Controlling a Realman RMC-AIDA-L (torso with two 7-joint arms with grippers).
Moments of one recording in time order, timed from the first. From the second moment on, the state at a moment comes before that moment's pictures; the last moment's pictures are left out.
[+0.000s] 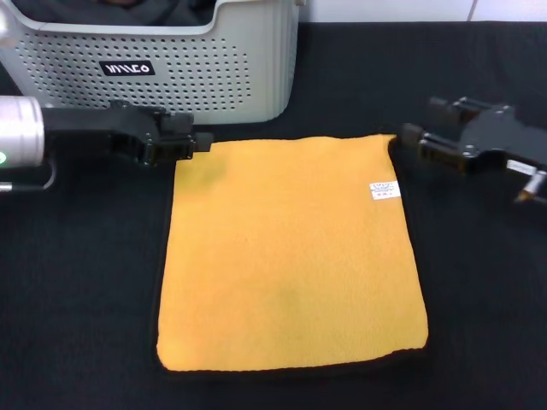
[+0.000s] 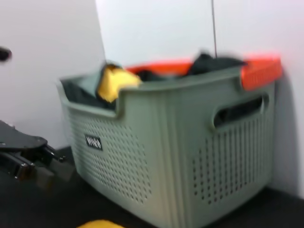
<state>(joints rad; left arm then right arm) -0.58 -1.99 0.70 0.69 2.04 1.51 -1.59 0.40 2.02 -1.34 -0.71 1.91 1.09 -1.94</state>
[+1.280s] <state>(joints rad) -0.40 -1.96 0.85 0.71 1.69 2.03 -1.15 0.40 2.03 -1.47 -0.71 1.95 1.67 -1.99</state>
